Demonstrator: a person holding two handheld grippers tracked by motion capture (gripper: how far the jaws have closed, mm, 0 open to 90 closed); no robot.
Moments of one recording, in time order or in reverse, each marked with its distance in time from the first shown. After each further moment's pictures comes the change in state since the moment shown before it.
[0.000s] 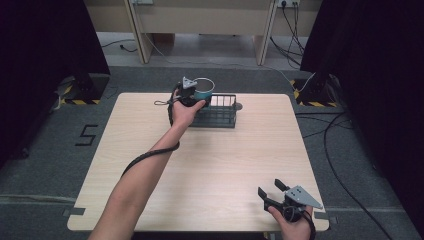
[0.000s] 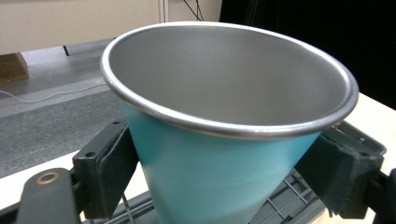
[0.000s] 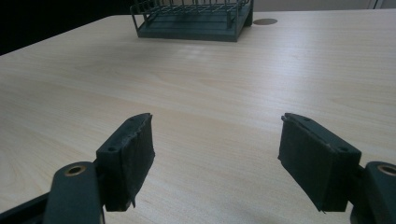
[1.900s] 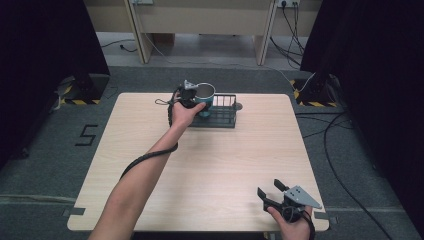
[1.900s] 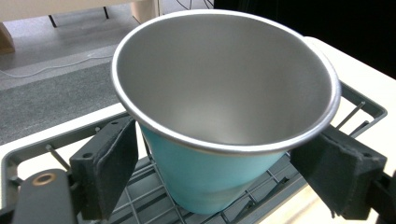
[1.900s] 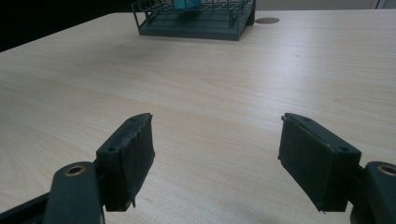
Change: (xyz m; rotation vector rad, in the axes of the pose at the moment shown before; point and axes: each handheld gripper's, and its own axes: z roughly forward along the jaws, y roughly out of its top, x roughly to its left) left arm -0.001 -0.005 -0.003 0.105 -0.018 0.001; right arm 0.001 0.000 0.000 0.007 0.002 -0.010
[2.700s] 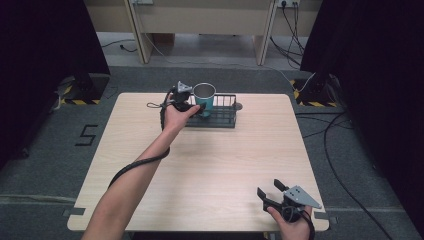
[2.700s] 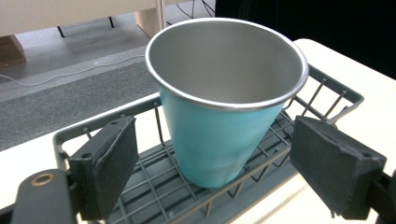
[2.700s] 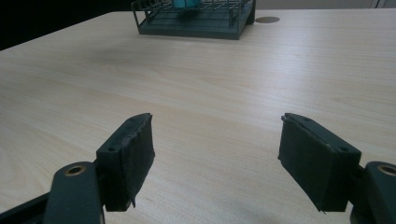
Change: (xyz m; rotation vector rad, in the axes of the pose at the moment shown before) left arm 0.003 -0.006 -0.033 -0.016 0.014 0.033; right arm 0.000 0.000 0.000 0.002 -0.003 -0.007
